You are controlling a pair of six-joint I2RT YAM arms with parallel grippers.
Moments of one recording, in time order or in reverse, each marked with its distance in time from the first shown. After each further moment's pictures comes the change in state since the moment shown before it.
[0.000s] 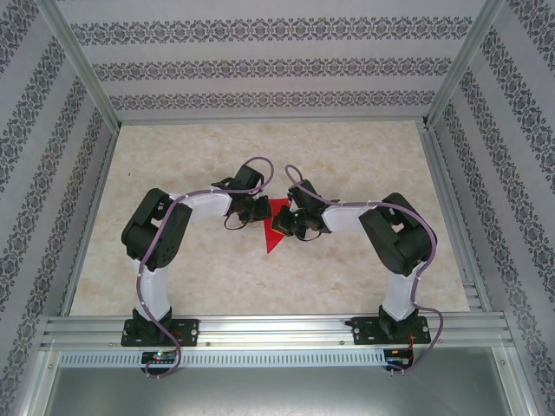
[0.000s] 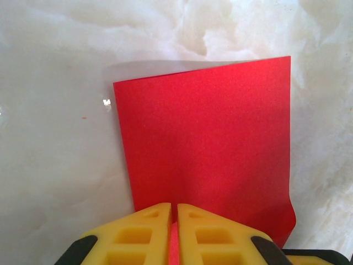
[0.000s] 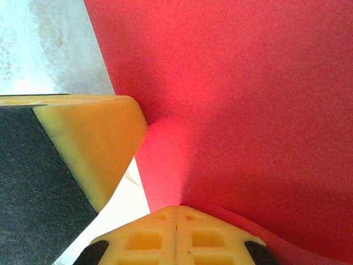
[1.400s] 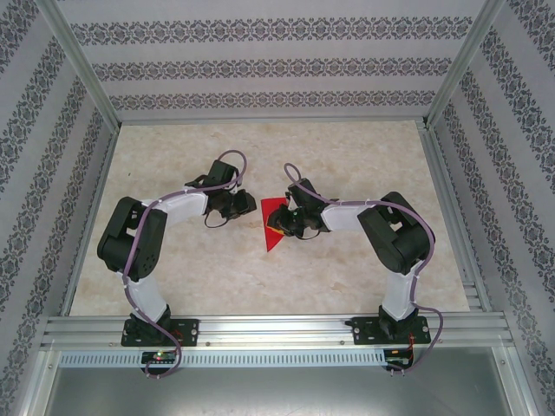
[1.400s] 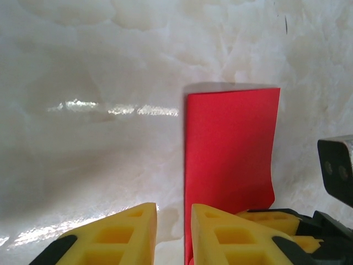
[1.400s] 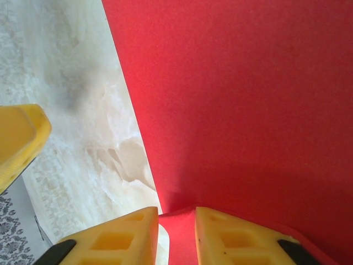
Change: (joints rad) left arm 0.135 -0.161 -0.124 0.009 0.091 -0.042; right arm -0.003 0.018 0.011 0.025 -0.032 -0.005
